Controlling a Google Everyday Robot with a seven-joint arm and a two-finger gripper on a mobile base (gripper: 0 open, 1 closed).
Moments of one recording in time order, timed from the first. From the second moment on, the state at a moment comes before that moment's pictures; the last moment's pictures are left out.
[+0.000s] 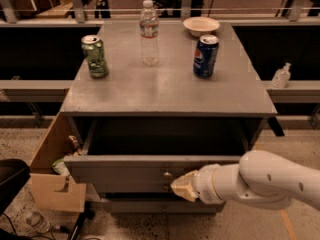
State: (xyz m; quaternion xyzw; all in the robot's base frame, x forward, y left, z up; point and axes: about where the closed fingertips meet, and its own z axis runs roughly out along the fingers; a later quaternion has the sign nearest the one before) arm 0.434 -0.058 0.629 -0.40 0.83 0.26 0.30
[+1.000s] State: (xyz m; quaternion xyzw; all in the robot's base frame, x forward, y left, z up) arm 0.495 -0.037 0.612 -0.41 0.81 0.29 0.31
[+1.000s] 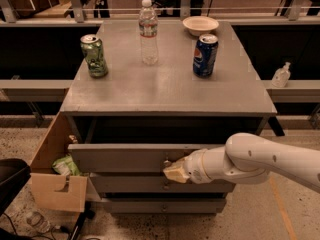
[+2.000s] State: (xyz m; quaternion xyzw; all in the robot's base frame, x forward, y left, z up) arm 0.540 -0.043 0.597 -0.39 0.82 0.29 0.30
